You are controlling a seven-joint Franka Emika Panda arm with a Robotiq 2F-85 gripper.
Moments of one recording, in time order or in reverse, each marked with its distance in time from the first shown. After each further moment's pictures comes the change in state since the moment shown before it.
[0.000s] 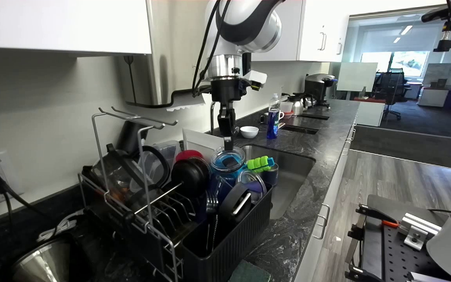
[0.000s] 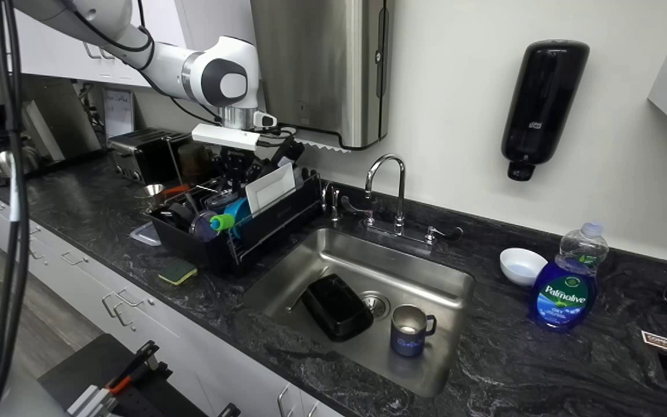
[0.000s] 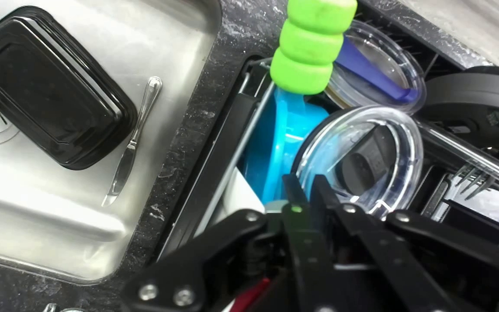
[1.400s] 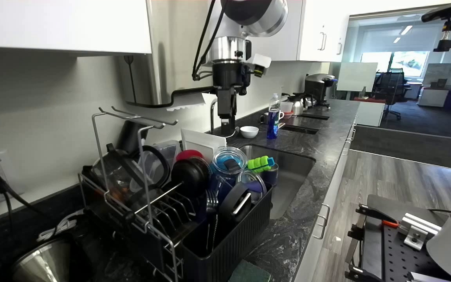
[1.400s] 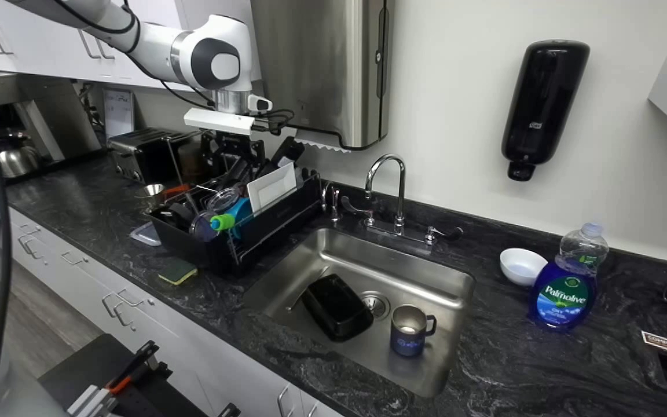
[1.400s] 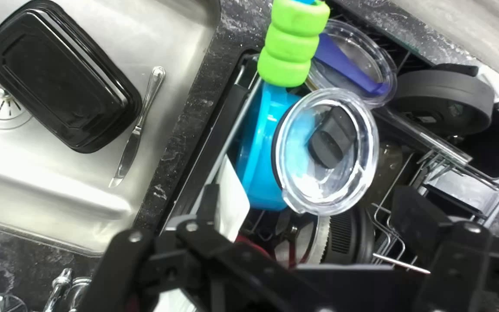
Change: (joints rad) arm -0.010 -0.072 0.011 0.003 0.001 -0.033 0.002
